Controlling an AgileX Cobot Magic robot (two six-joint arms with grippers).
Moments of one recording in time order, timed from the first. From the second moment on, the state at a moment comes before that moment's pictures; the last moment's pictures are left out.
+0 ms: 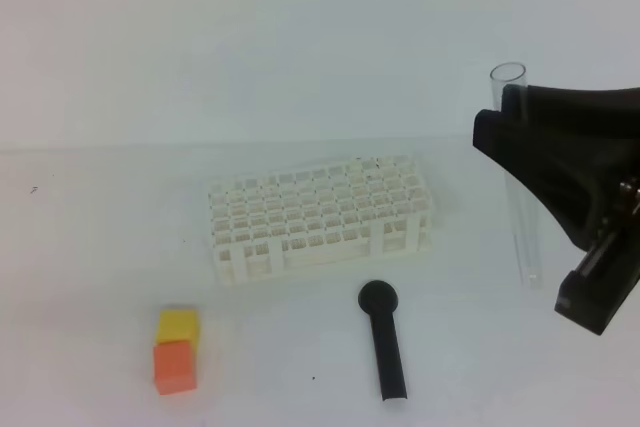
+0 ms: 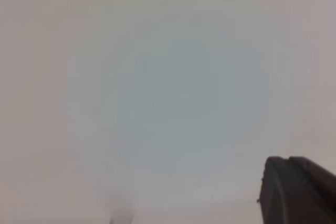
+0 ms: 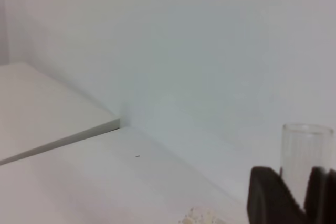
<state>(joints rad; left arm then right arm) 0.27 0.13 -0.32 -1.01 0.20 1.27 0.83 0.95 -0.79 -0.22 -0.10 0.07</state>
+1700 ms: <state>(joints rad) 0.08 -0.02 0.03 -1.29 0.15 1.27 0.83 1.15 -0.79 -0.23 -0.09 0.04</state>
